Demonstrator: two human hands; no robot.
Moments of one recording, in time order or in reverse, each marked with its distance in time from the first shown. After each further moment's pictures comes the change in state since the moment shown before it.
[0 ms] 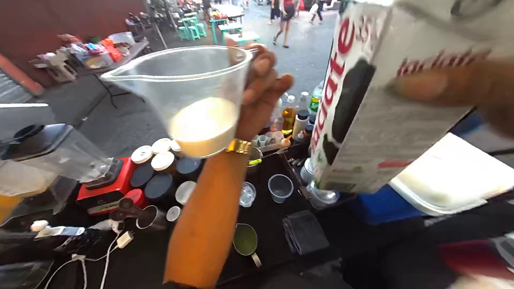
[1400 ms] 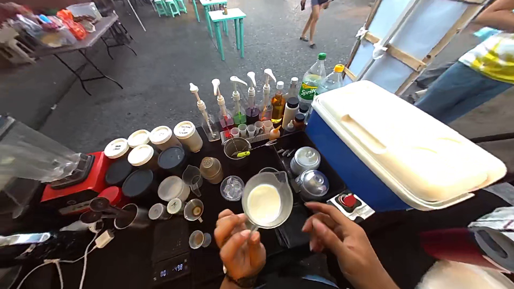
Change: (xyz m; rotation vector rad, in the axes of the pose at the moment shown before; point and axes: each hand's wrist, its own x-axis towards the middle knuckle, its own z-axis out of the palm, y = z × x) left_hand -0.284 -0.080 0.035 1.857 0.555 0.432; right_hand -0.208 0.112 0.176 0.382 0.193 0.627
